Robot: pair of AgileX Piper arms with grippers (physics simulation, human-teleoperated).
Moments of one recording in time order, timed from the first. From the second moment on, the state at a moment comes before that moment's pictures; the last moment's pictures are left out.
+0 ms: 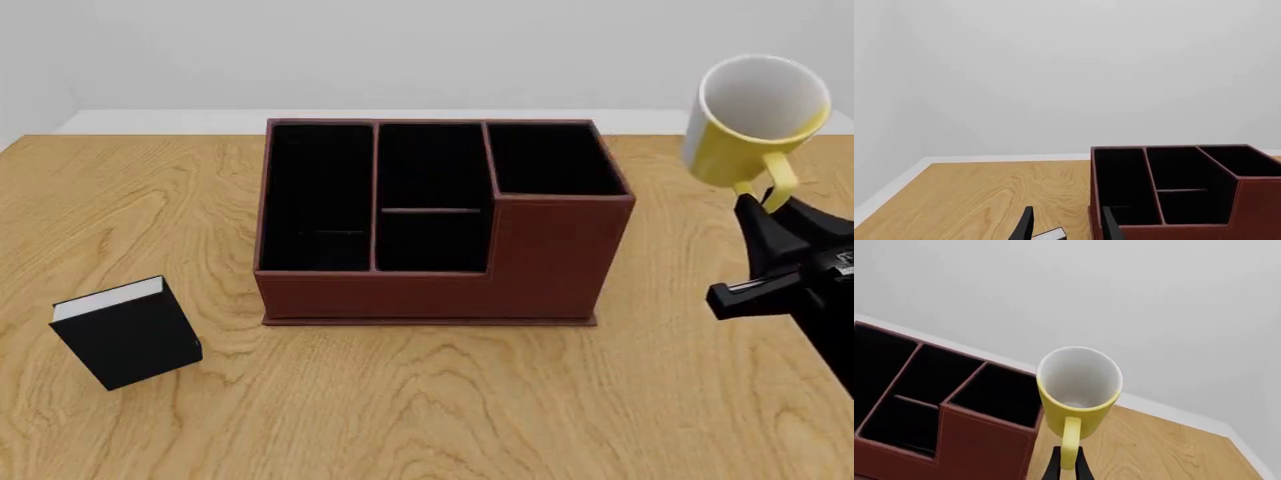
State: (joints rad) left arm -0.01 0.00 -0.40 0.26 0.02; right arm 0.11 0.72 -0.35 -0.39 -0.29
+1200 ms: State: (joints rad) left arm -0.01 0.00 -0.41 0.27 0.03; right arm 0.04 0.98 -0.26 -0.64 -0.25
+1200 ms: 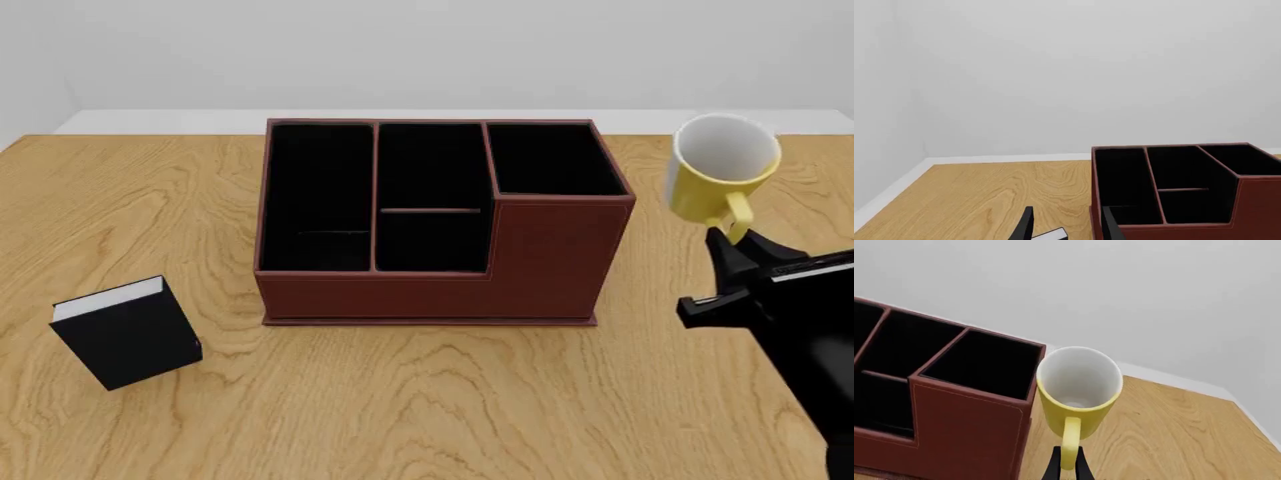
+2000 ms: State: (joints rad) left arm -0.01 0.00 -0.41 0.27 0.04; right arm 0.03 1.23 -0.21 -0.88 -0.21
